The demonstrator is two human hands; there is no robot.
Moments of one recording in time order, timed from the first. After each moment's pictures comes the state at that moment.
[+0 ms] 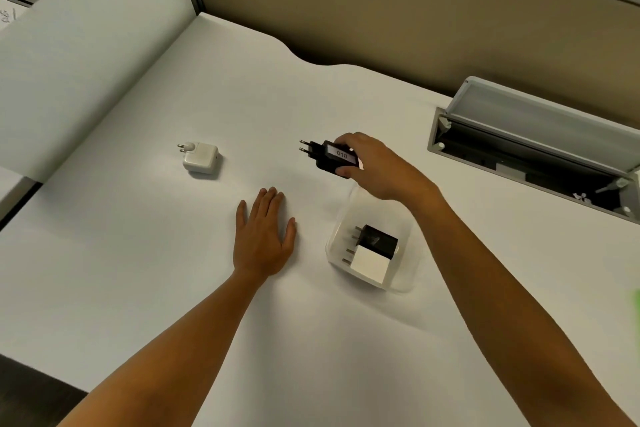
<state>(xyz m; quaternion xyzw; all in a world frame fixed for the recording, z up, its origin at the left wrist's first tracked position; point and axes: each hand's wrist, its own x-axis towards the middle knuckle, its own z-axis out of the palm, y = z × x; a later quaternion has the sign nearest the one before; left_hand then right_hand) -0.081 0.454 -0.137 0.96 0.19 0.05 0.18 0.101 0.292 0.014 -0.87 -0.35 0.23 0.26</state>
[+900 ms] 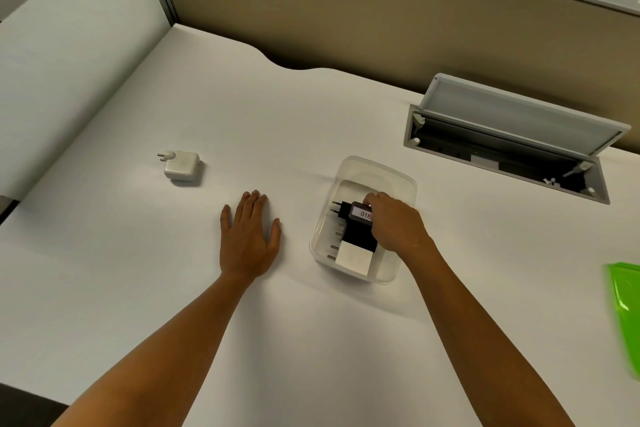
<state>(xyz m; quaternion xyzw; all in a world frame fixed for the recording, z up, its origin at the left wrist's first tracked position) -0.082 0.452 -0.139 0.96 0.18 0.07 0.19 0.043 0.212 -0.036 -0.96 -0.22 0.18 0.02</state>
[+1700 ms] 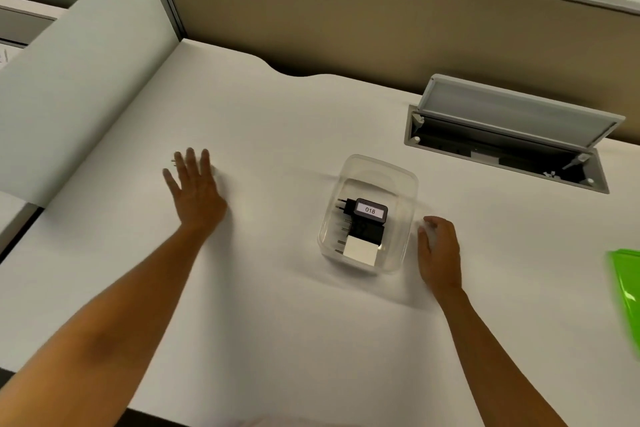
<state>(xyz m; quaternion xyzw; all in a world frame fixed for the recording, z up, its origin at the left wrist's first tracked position) -0.053 0.566 -0.109 0.96 0.28 0.05 0.03 -0.003 0.114 -0.114 -0.92 -0.03 -0.04 0.39</state>
